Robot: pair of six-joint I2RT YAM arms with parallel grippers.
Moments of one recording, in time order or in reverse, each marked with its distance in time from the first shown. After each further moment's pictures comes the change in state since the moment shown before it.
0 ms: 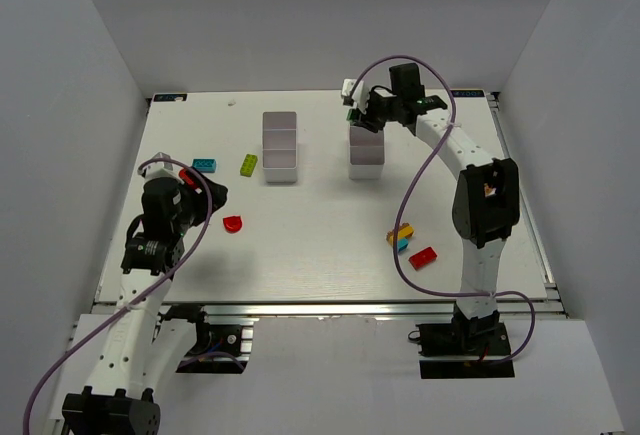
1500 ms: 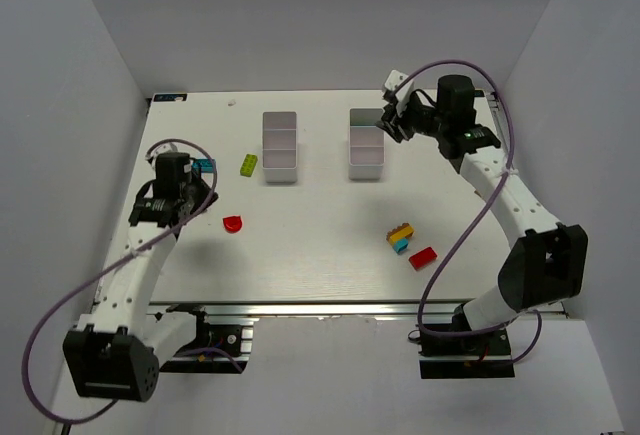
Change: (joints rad) left arm 0.001 0.235 0.139 -0.129 -0.095 0.003; right arm -0.060 -0.505 -0.443 0.242 0.019 0.326
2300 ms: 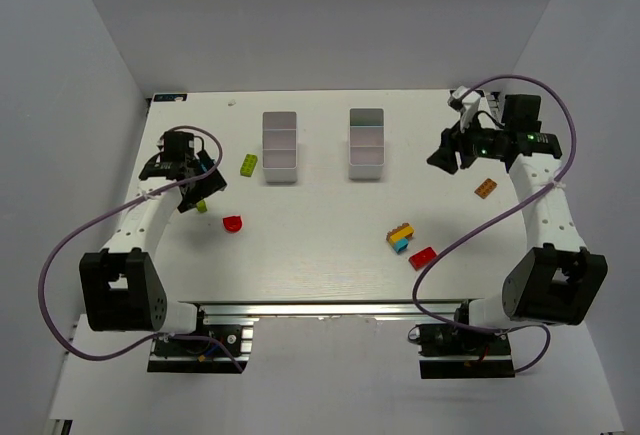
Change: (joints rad) left arm 0.072 0.428 0.202 -0.072 0.007 0.129; right arm -0.359 -0.121 -0.021 -0.509 -0.233 0.077
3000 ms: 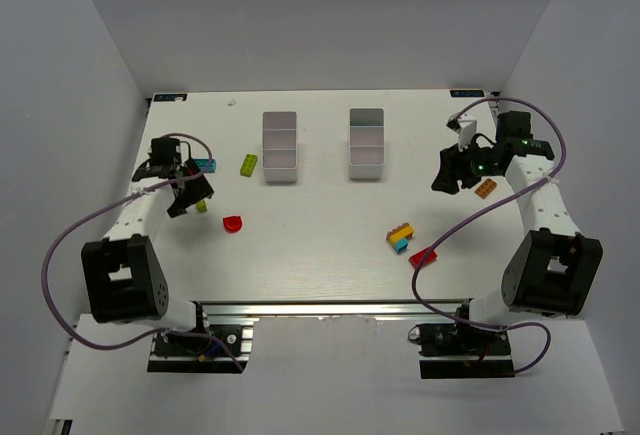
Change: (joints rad) left arm 0.112 0.019 -0.068 0.059 0.028 0.087; right arm -0.039 0.054 -0.103 -0.172 0.134 -0.024
